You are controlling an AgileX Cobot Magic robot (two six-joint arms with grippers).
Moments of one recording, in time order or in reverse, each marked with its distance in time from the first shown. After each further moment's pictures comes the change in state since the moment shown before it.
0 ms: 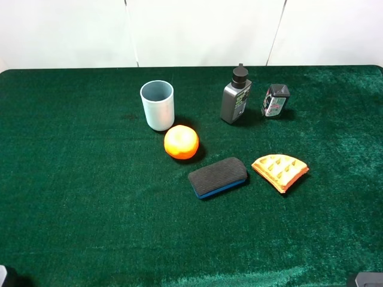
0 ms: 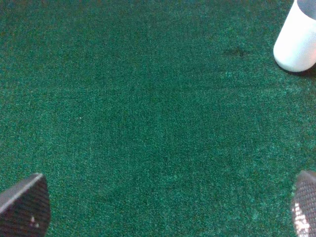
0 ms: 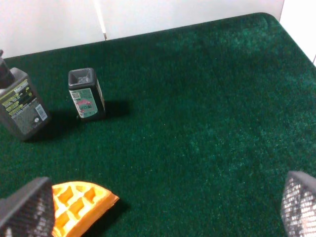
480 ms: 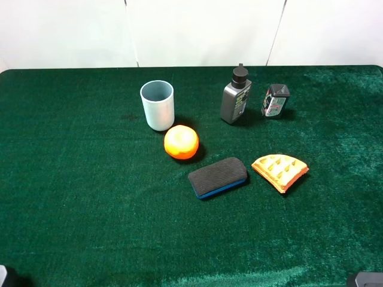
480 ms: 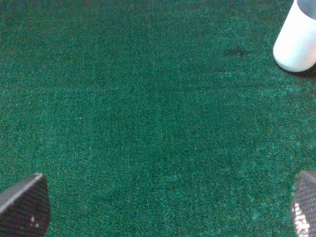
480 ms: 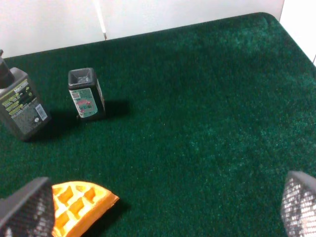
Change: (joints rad) left arm 0.000 0.000 0.000 0.000 0.000 0.000; right arm 0.000 0.000 0.000 0.000 0.000 0.000
